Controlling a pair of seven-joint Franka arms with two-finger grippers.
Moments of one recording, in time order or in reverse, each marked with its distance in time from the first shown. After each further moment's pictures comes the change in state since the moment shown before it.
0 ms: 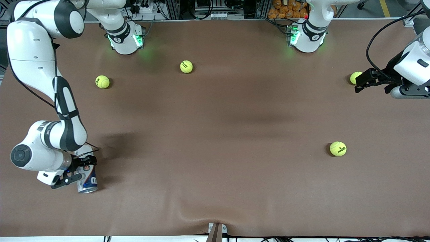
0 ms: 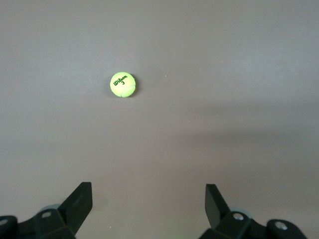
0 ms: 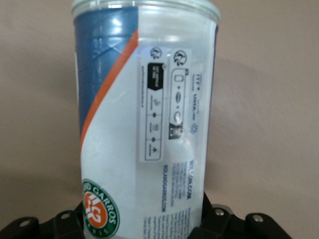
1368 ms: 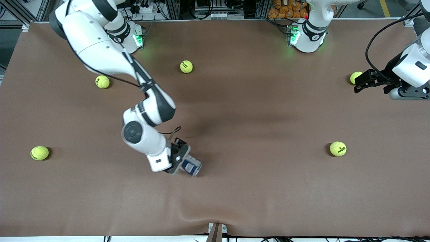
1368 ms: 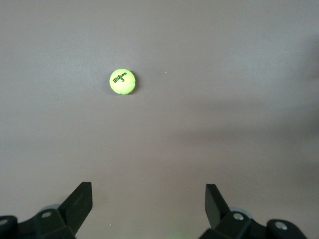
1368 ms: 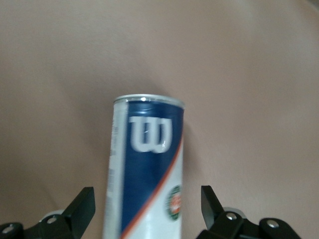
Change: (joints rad) left arm -0.002 0.007 -0.001 -0.001 0.000 -0.008 0.000; right arm 0.349 -0.002 0.288 0.040 -0.088 0.162 -0.105
